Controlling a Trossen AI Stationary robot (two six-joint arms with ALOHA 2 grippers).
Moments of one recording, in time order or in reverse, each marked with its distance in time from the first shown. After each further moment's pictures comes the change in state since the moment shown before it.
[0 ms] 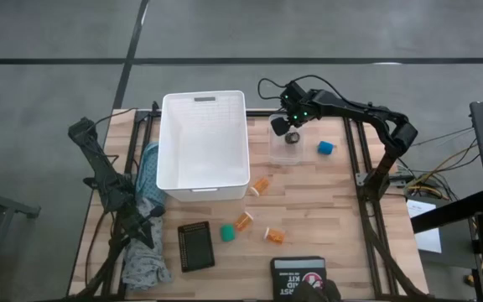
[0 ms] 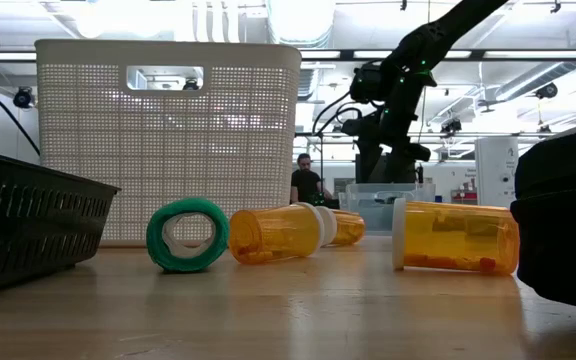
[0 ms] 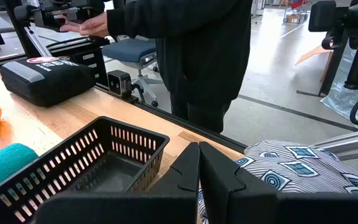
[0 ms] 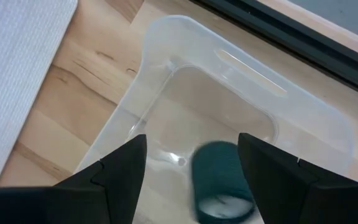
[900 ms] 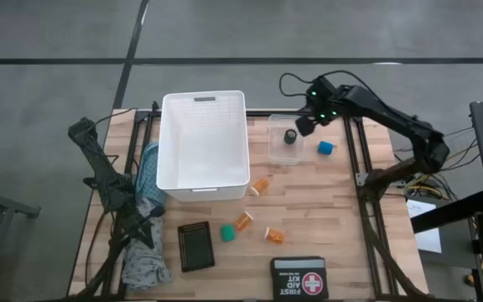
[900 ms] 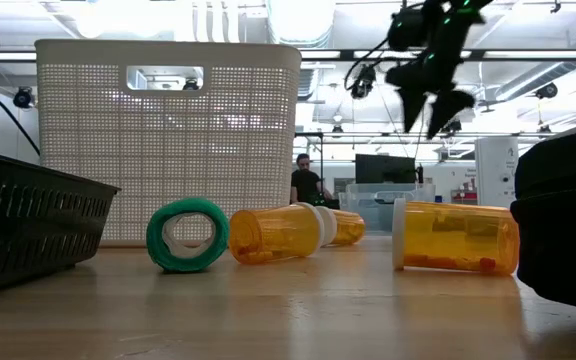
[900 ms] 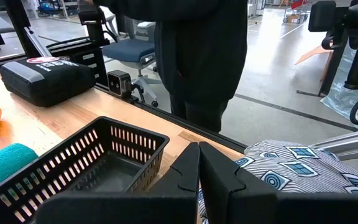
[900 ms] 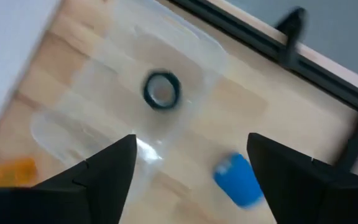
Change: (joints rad) left arm 0.000 0.000 0.000 0.000 0.000 0.000; right arm -0.001 -0.342 0.002 -0.359 0.121 -0.046
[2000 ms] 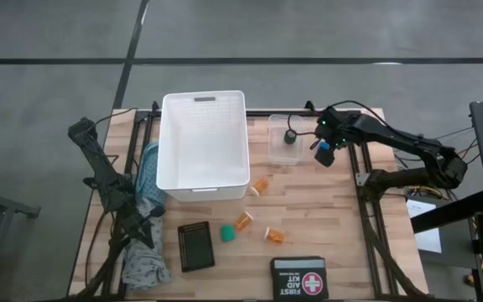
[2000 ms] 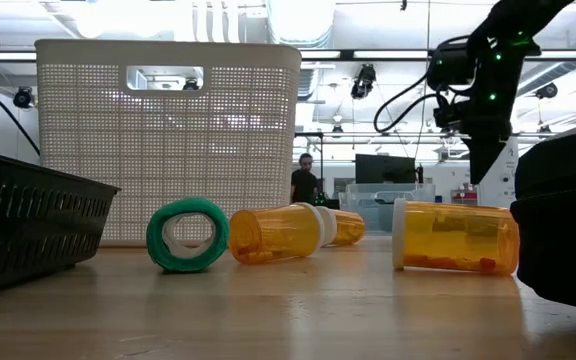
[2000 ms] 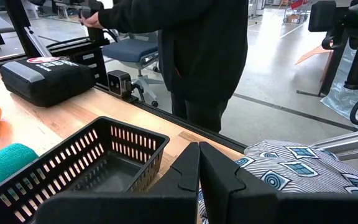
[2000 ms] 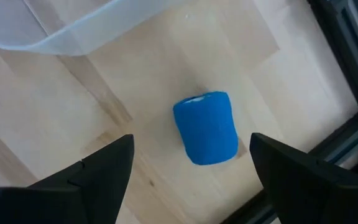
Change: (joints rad) left arm 0.000 0.000 0.000 0.000 0.000 0.000; right arm -0.003 -0.215 -0.499 0.178 0.053 -0.444
